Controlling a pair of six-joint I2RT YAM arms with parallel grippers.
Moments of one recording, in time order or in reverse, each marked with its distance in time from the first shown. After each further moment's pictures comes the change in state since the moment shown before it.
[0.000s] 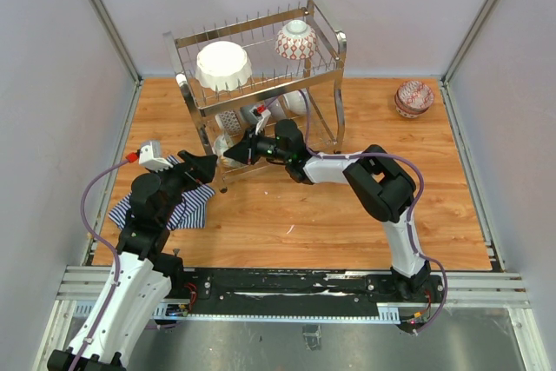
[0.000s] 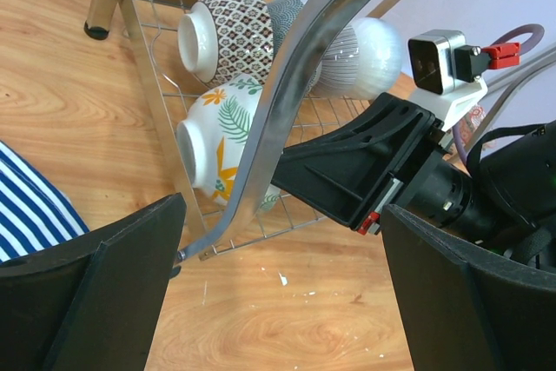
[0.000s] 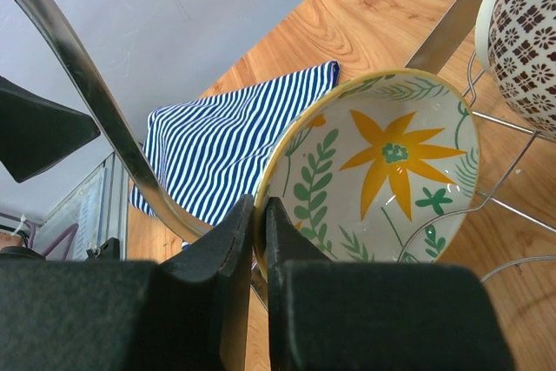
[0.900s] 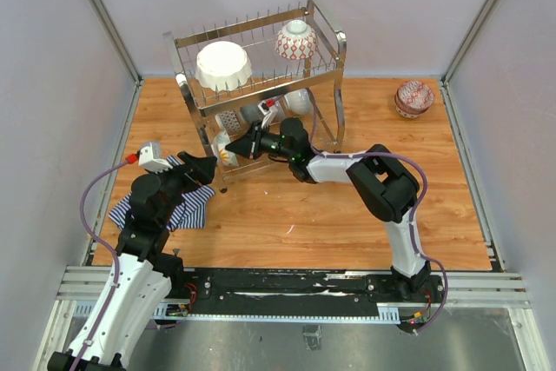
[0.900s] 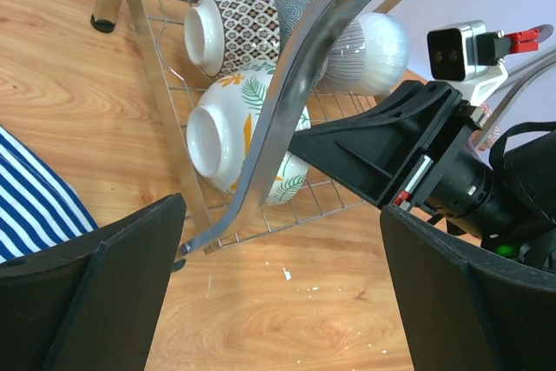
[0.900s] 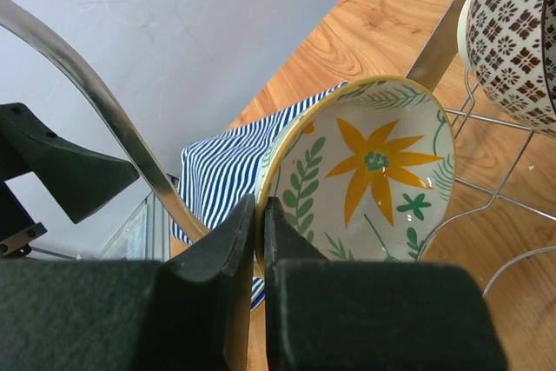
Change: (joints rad) left arm 0.000 -0.014 0.000 -0.028 -0.006 0.000; right arm -0.015 -0.023 -0.022 0.062 0.033 0.164
